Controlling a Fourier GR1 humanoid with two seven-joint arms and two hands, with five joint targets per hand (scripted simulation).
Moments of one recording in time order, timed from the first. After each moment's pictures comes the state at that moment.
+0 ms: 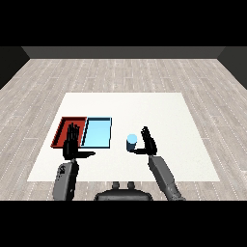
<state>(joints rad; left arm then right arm) -0.02 0.06 0.09 -1.56 0.18 -0.10 -0.45 -0.22 0.00 0.18 -1.10 -0.31 -0.06 -0.39</state>
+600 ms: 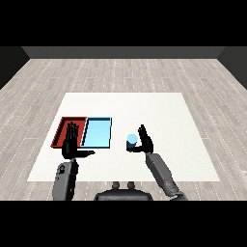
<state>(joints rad) -0.02 0.06 0.09 -1.57 0.17 -0.09 -0.43 -0.30 0.00 0.23 -1.00 -0.37 -0.09 -0.42</state>
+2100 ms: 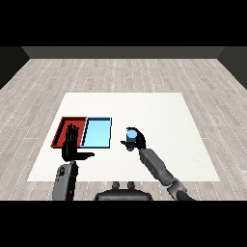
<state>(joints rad) 0.01 0.05 0.09 -1.57 0.17 -0.10 -0.46 -0.51 0.00 0.41 -0.72 -0.55 -0.25 -0.51</state>
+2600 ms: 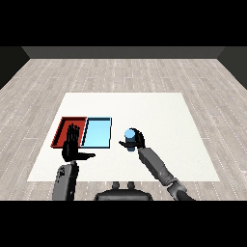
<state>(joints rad) 0.02 0.05 0.07 -1.61 0.18 -0.11 -0.43 -0.51 0.00 0.43 -0.78 -0.48 -0.34 -0.45</state>
